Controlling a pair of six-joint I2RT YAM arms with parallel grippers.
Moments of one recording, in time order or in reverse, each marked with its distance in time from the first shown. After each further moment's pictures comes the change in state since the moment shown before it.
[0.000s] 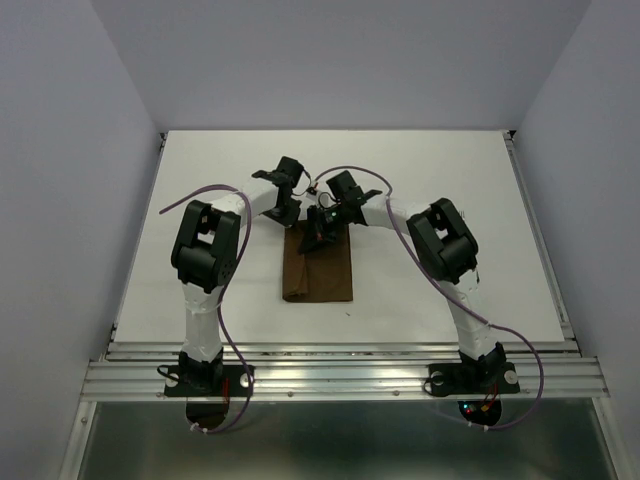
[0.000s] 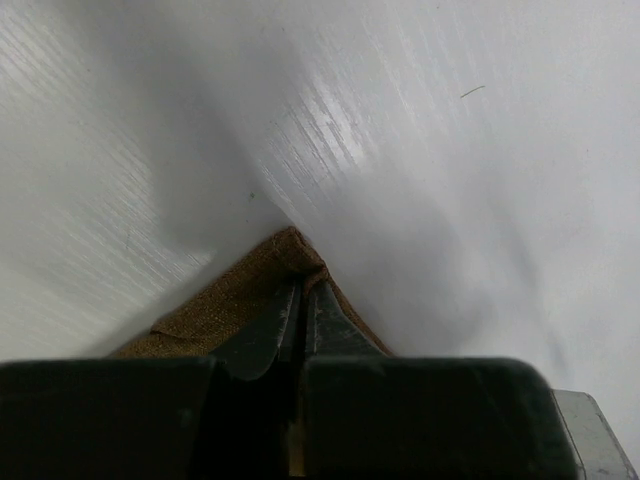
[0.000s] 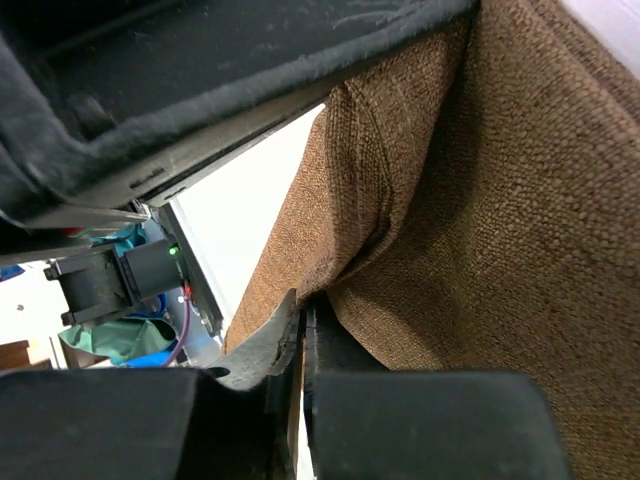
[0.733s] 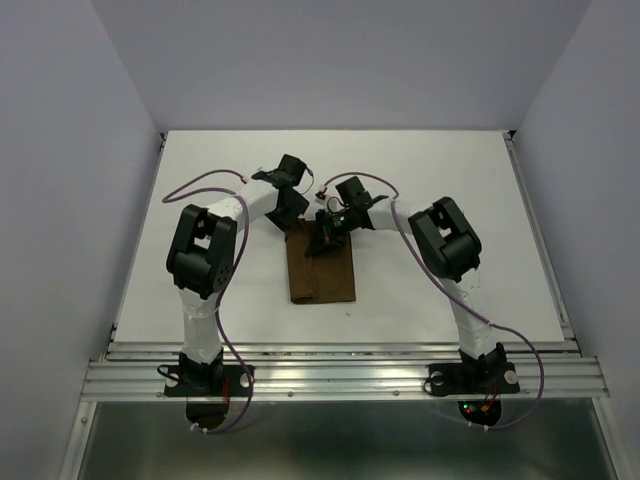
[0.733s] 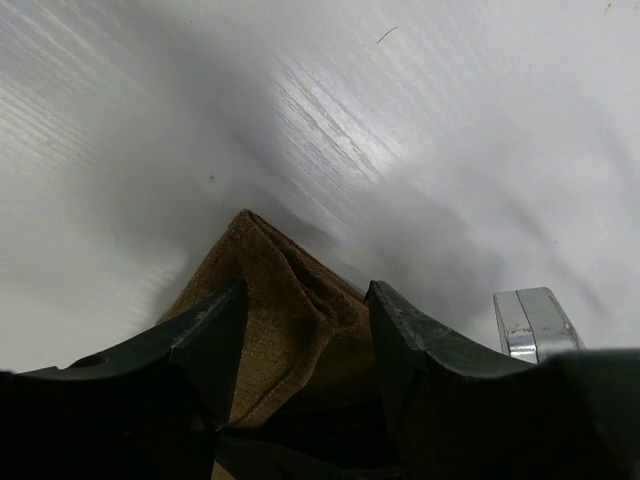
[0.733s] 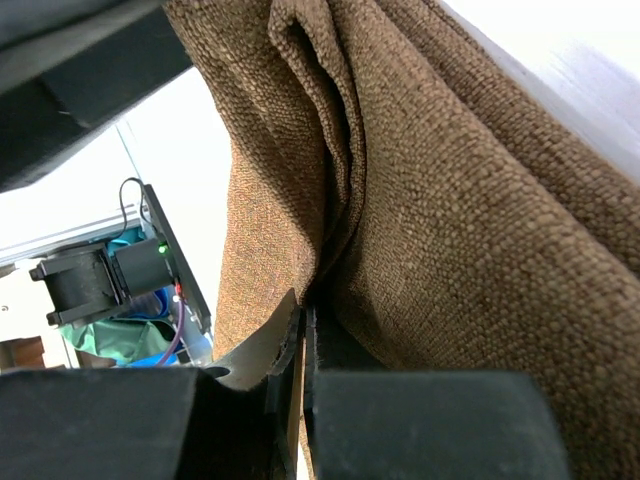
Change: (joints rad) left arm -0.026 -0.061 -0.037 0.074 -0.018 0.218; right arm -0.038 0.000 -0.092 0.067 -0.019 -0.001
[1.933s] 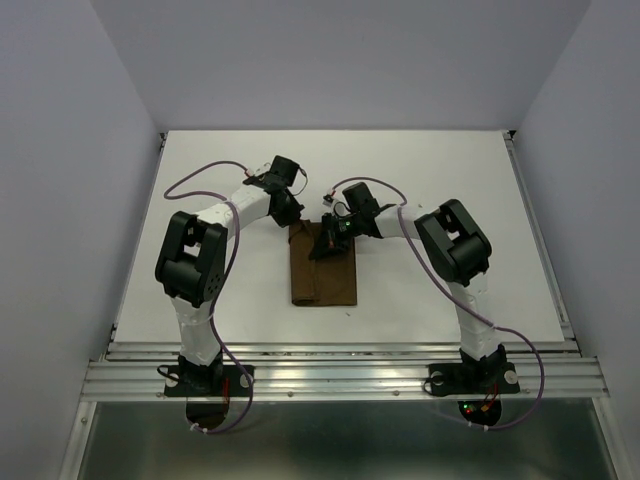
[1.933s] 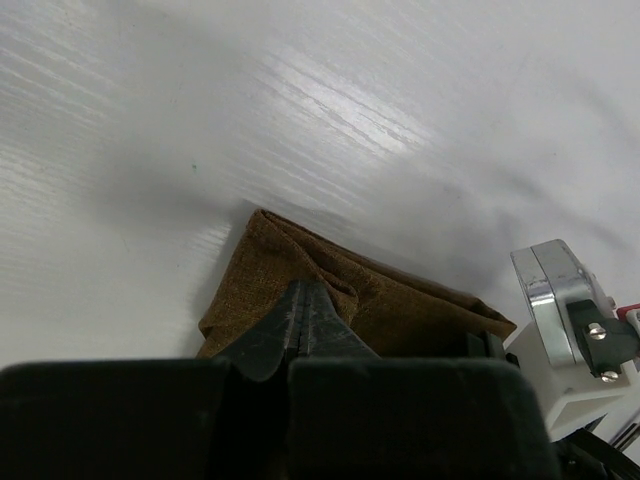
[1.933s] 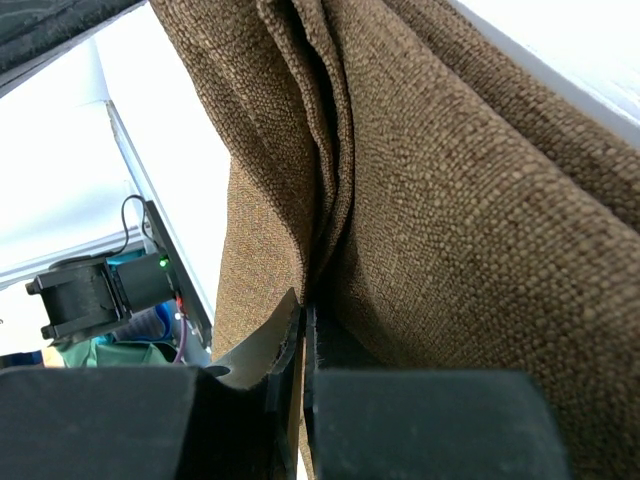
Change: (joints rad) left arm 0.017 -0.099 -0.101 0.104 0.097 0.253; right arm -0.001 -0.086 -0.174 0.164 0.048 0.083
